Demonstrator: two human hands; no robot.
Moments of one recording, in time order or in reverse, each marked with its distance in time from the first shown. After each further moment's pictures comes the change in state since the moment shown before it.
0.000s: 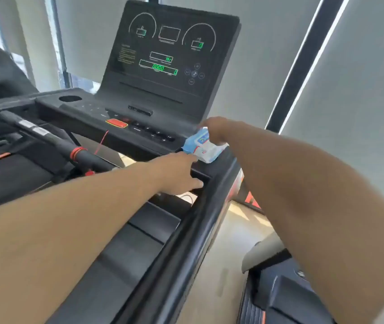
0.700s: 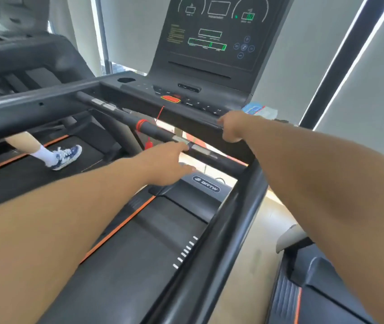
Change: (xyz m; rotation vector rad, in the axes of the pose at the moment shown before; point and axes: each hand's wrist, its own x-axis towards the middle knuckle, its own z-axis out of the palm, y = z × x) left_hand -0.125 -0.094 0.018 -0.094 0.056 -0.184; right_hand -0.041 -0.113 0.033 -0.139 -0.043 -0.003
